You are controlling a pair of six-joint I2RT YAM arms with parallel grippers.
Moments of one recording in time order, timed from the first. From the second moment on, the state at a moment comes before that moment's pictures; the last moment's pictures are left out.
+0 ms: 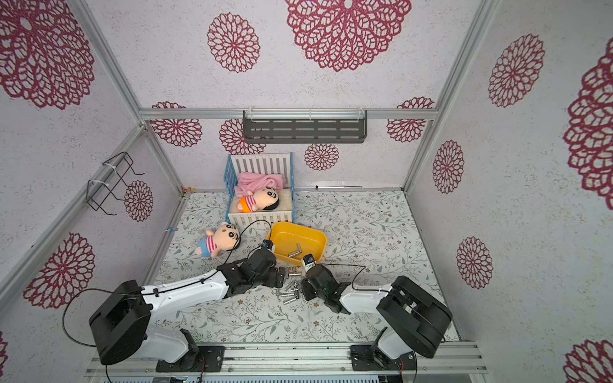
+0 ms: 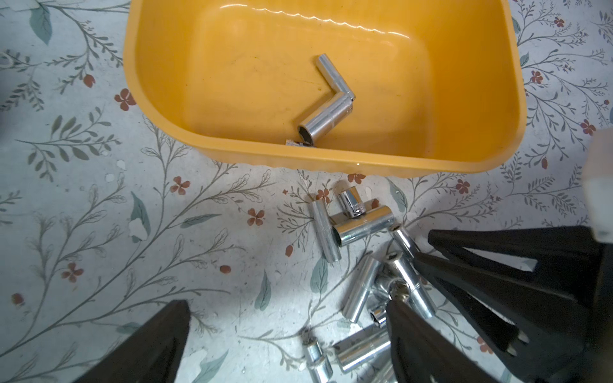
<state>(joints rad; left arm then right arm) -0.85 1.46 0.82 -0.31 -0.25 -0.56 0.83 1.49 0.50 0.19 0.12 0.35</state>
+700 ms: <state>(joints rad) -0.85 1.54 0.87 -0.34 -0.28 -0.53 0.87 1.51 0.54 0.12 0.27 0.35</state>
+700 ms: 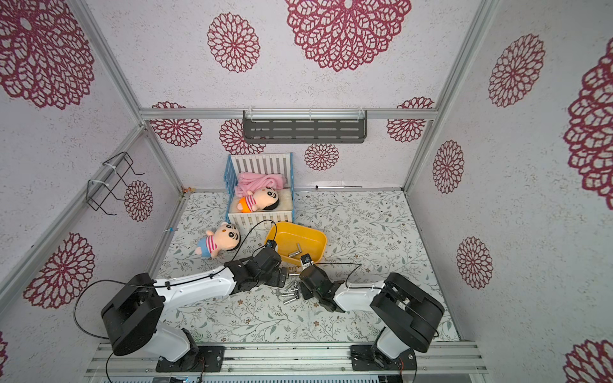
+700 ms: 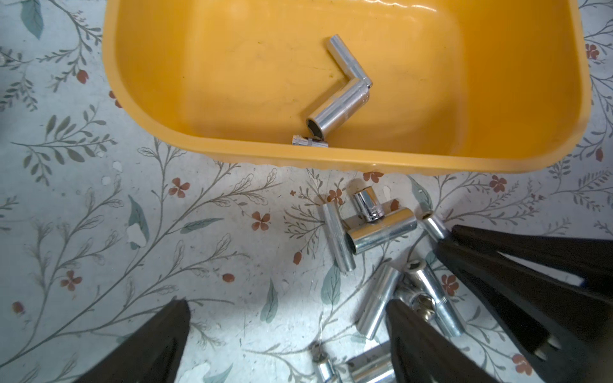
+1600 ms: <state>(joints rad) -0.80 1.48 0.86 -0.38 -0.22 -0.44 0.69 1.51 0.81 0.04 0.23 0.47</state>
